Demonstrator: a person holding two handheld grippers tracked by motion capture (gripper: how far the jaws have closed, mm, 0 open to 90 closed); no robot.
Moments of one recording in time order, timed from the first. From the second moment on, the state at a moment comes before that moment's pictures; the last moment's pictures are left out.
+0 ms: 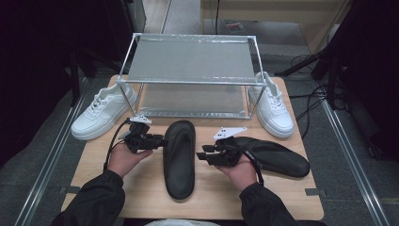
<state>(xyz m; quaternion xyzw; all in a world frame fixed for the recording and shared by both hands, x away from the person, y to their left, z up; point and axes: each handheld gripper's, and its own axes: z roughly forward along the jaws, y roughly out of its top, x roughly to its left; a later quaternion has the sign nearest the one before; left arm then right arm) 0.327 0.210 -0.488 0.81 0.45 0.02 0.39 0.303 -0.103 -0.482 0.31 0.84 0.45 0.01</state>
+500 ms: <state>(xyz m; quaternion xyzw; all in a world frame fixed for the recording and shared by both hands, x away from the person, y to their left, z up) 0.313 0.210 -0.477 0.81 0.40 -0.01 0.42 0.306 -0.136 -0.474 0.33 0.83 0.45 0.00</state>
